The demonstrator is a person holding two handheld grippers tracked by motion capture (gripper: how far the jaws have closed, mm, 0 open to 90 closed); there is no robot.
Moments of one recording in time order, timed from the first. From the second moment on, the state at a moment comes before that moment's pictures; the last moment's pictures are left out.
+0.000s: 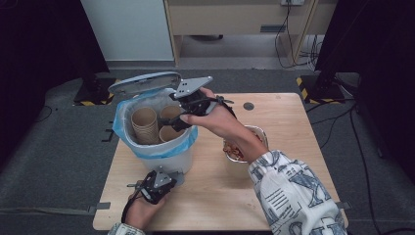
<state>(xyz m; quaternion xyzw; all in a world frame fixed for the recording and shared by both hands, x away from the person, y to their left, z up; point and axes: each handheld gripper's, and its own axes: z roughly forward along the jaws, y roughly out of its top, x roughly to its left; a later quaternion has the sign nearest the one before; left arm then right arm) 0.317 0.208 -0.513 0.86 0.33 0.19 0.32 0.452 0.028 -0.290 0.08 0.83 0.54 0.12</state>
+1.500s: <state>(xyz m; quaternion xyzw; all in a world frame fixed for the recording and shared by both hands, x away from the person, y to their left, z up) 0.317 0.208 -0.513 0.86 0.33 0.19 0.32 0.469 -0.021 -0.296 0.19 0.81 0.53 0.15</state>
